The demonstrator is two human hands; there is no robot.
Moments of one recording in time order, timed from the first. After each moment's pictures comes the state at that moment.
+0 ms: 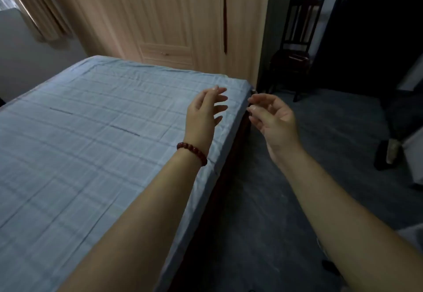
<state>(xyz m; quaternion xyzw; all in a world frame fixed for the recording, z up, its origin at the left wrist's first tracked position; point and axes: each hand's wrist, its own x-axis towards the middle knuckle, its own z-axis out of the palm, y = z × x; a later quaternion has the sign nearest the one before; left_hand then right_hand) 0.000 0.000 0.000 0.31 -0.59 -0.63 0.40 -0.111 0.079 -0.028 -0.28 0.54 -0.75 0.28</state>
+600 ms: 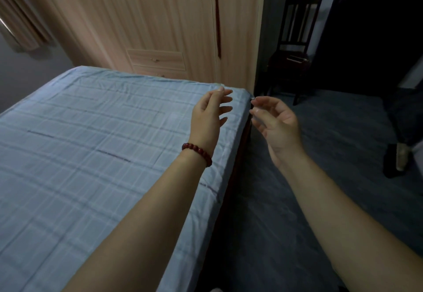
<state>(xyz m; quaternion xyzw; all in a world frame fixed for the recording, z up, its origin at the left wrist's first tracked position) -0.089 -0.128 0.006 0.30 -0.59 -0.65 0.37 -0.192 -0.051 -0.032 -0.23 0.55 -0.76 0.25</state>
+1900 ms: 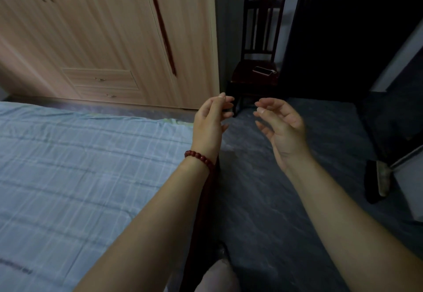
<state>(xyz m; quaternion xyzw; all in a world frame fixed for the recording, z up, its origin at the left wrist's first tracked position) -0.507 -0.298 -0.015 0.29 -0.58 -0.69 0.31 -0.596 -0.205 -0.043 -0.20 0.55 -0.79 0.21</state>
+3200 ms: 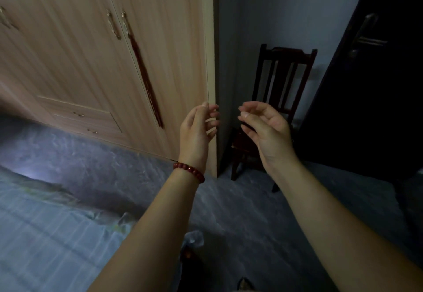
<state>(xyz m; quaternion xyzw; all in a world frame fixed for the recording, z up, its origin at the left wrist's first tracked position) -0.956 -0.650 -0.011 0.29 -0.51 -0.70 0.41 -1.055 -0.574 -0.019 -0.27 0.52 -0.76 0.27</state>
